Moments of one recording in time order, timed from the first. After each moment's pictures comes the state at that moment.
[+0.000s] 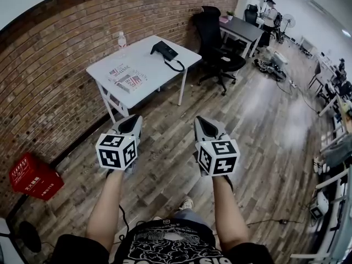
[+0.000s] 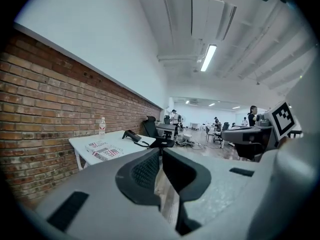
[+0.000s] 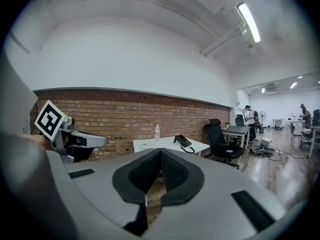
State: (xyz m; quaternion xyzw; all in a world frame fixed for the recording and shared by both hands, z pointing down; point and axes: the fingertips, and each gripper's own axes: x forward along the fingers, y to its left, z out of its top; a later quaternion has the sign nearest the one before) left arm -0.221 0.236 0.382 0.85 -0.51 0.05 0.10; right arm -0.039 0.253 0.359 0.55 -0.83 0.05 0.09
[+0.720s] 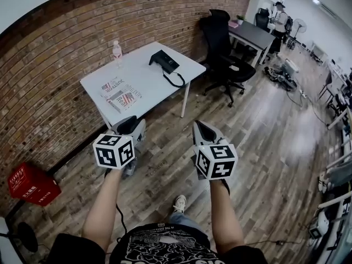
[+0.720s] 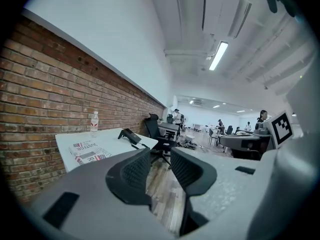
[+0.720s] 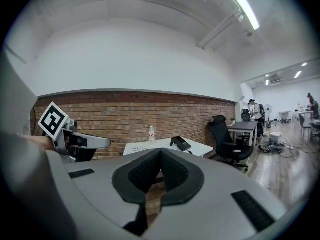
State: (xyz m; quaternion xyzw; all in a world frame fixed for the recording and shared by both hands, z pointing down) left arm -0.170 0.072 0.393 0.85 -0.51 0.04 0.14; right arm 0.010 0.084 0.375 0.53 -0.85 0.07 0.07
